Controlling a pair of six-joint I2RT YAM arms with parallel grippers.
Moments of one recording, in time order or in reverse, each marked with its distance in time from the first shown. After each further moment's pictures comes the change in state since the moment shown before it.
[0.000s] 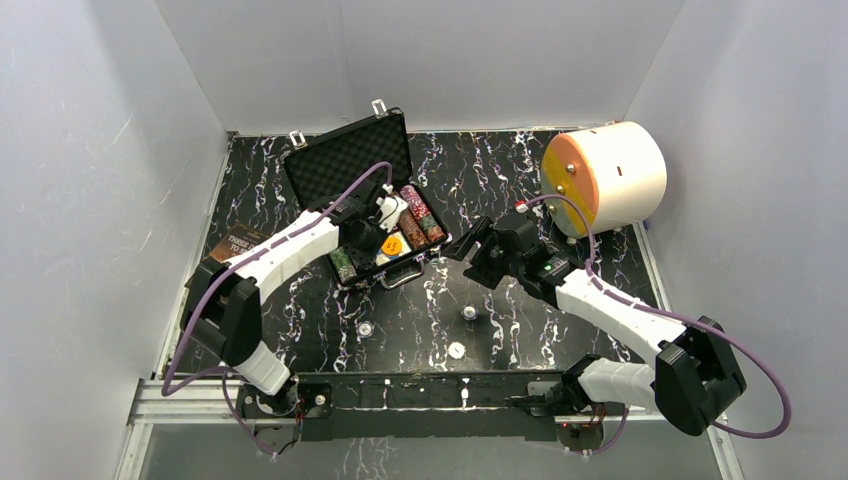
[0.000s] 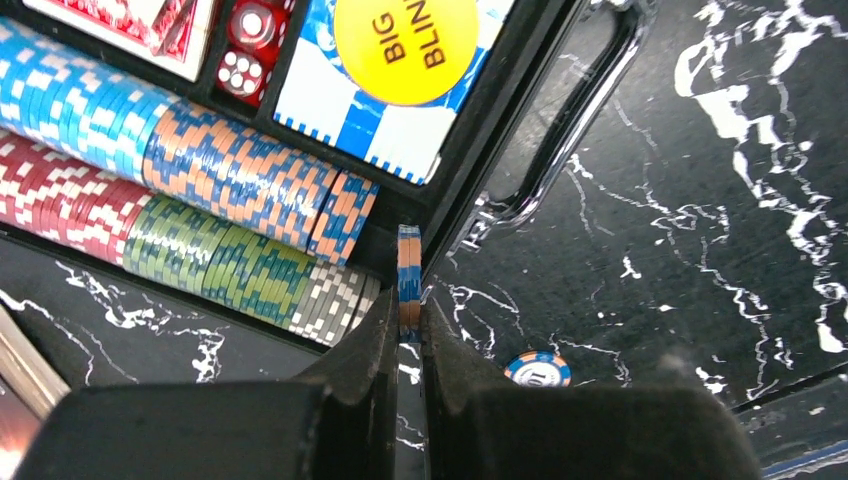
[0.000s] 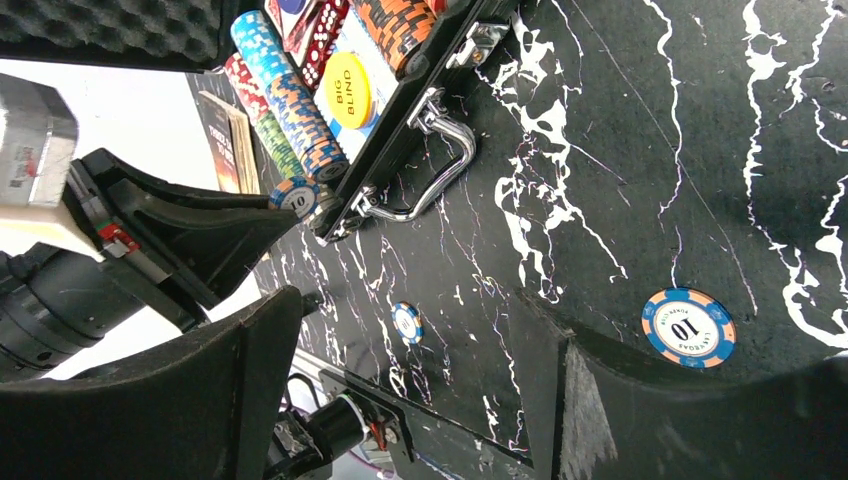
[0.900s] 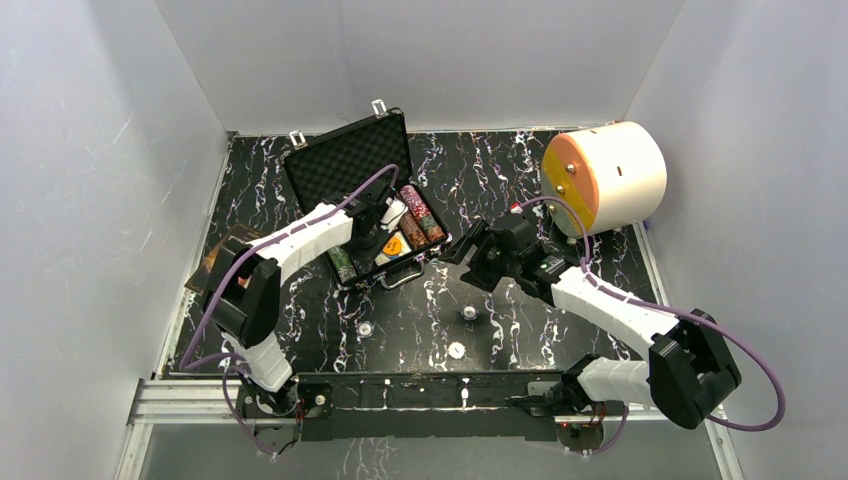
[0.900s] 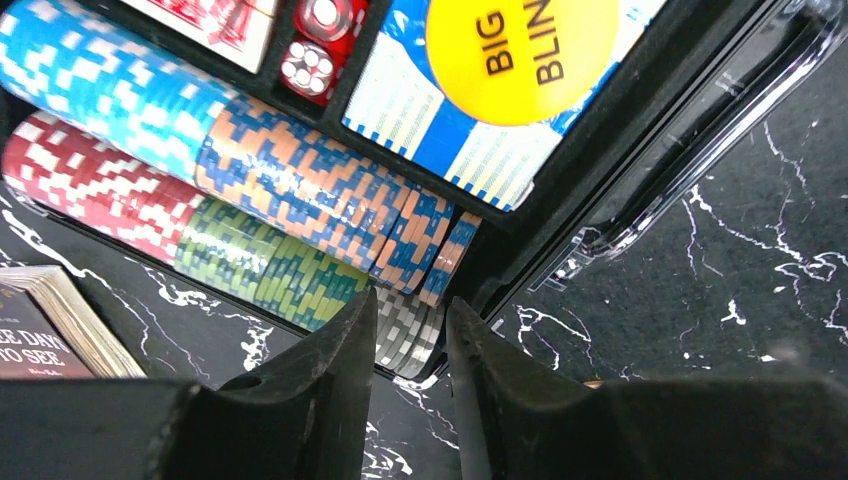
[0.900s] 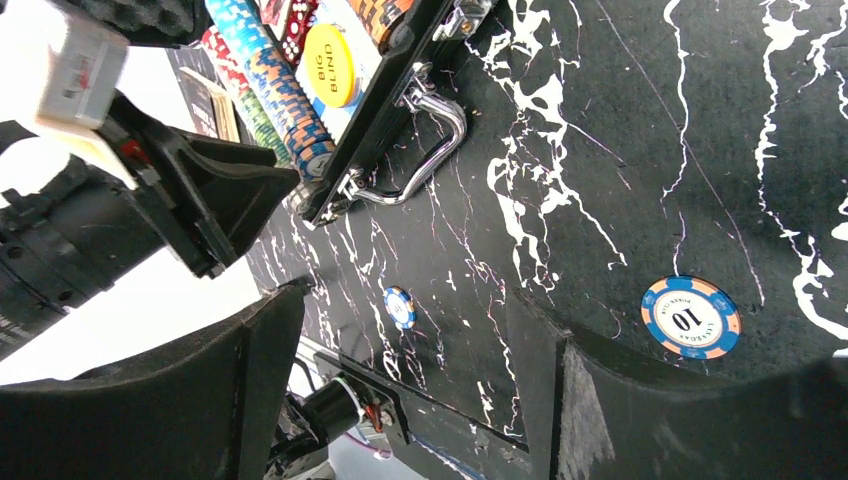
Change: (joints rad) left arm 0.000 0.134 0.043 -0.040 -0.164 0.013; right arm 0.000 0.034 0.000 0.002 -0.050 0.001
